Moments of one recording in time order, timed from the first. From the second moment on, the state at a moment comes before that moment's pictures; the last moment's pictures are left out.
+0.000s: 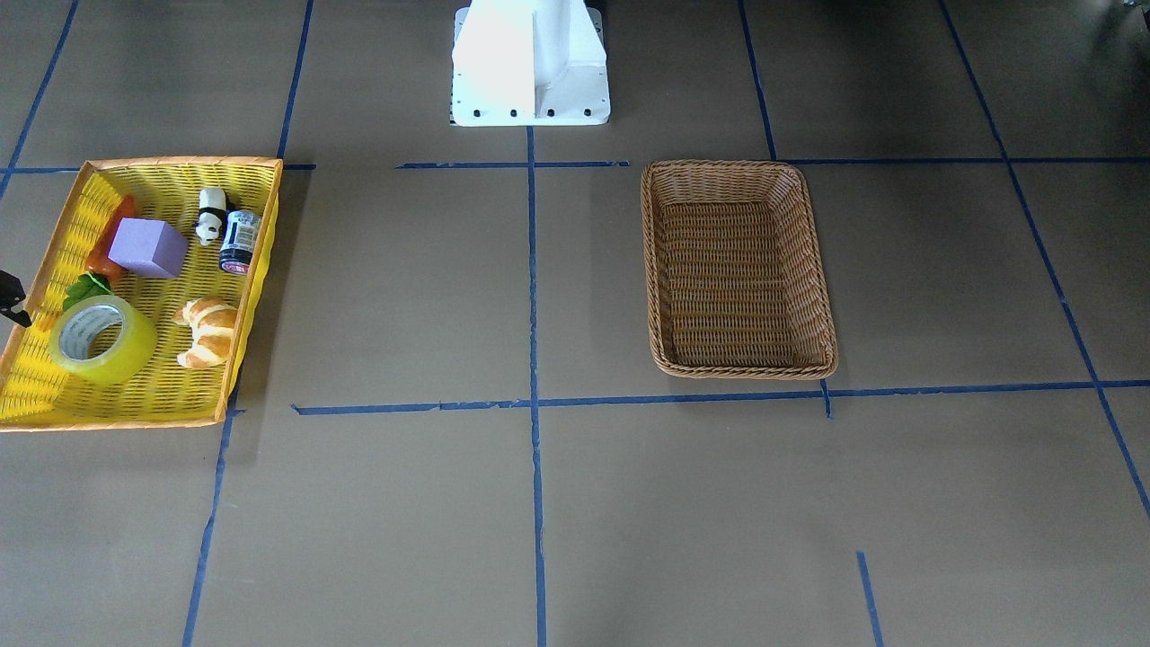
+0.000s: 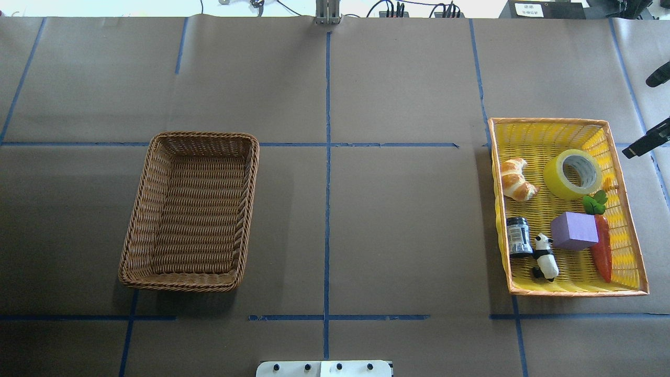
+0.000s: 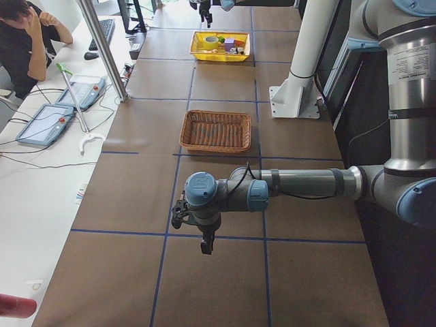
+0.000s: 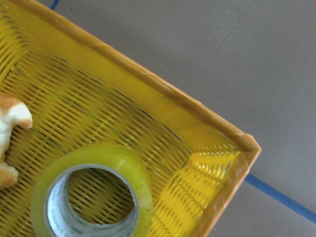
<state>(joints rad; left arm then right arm) -1.55 -1.41 -1.69 -1.57 -2.33 0.12 1.20 -1.47 1.62 -1.35 2.27 -0.03</state>
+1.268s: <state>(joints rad) -1.55 -1.41 -1.68 -1.57 -2.33 0.13 1.09 -1.42 1.51 -1.35 2.24 -0.02</state>
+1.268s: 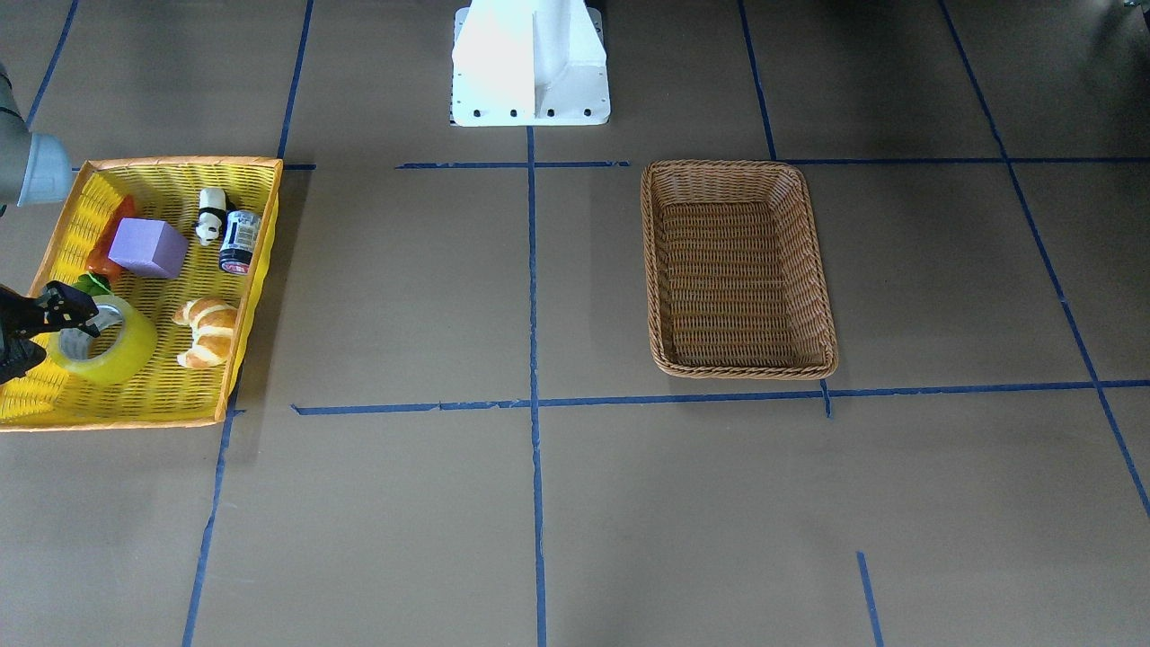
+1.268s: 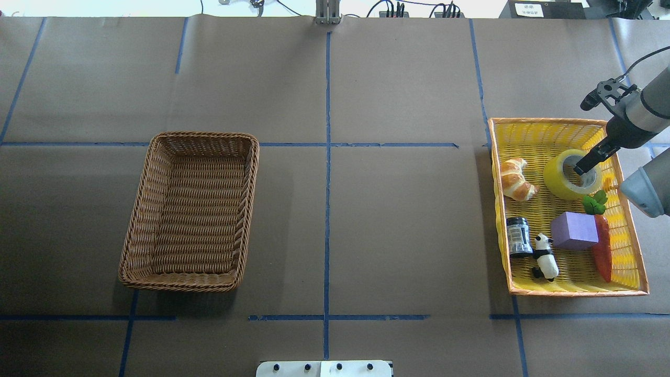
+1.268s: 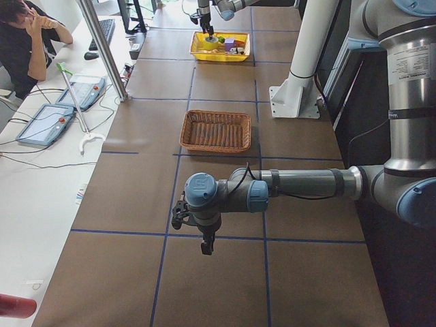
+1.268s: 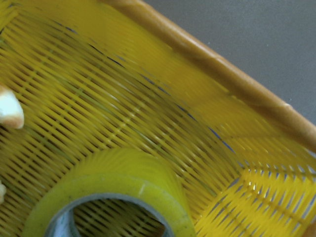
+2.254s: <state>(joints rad) -1.55 -1.41 -1.68 -1.57 -2.33 0.13 1.08 -1.39 1.48 -1.35 2.24 -0.02</state>
